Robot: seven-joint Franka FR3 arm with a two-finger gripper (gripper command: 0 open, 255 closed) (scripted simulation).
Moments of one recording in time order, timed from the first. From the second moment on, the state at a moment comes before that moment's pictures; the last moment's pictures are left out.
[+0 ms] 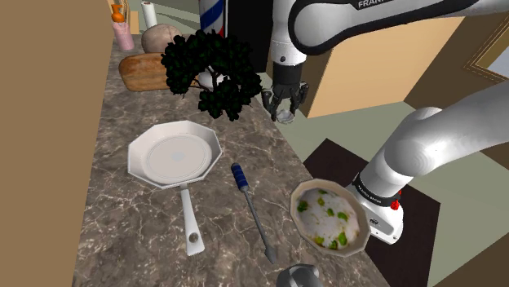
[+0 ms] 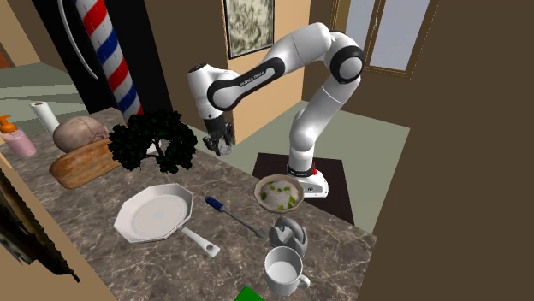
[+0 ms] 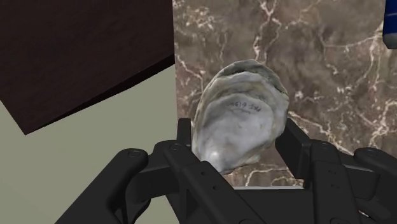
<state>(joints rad) -0.07 -0.53 0.35 -2.54 0.20 1.88 0.65</state>
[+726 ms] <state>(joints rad) -0.02 -0.67 0.37 -2.54 0.25 1.74 0.70</state>
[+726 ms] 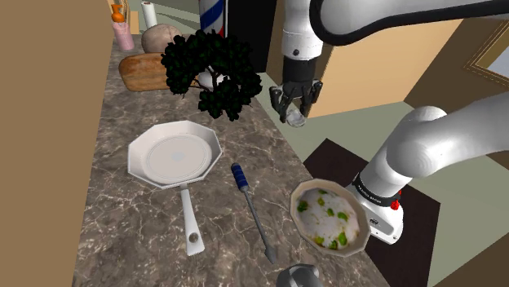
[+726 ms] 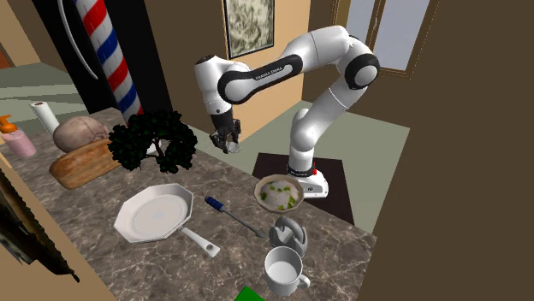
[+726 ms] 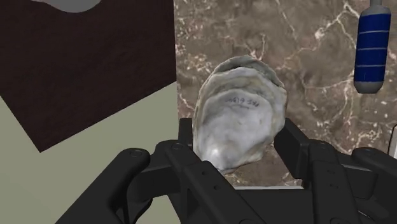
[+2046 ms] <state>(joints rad) 0.32 -1.07 0.64 -2.68 0.62 1.55 1.08</state>
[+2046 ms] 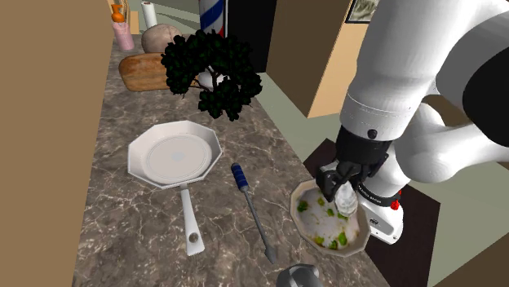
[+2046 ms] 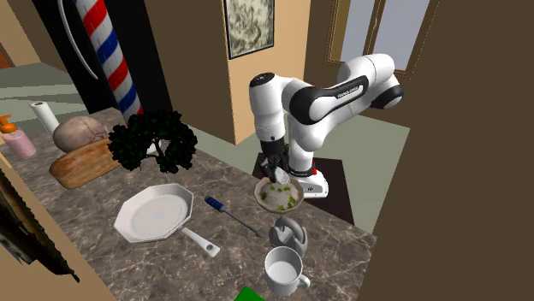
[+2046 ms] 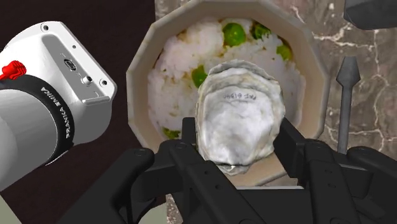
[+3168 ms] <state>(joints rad) 0.34 -1.06 0.74 -2.80 0.71 1.68 1.07</state>
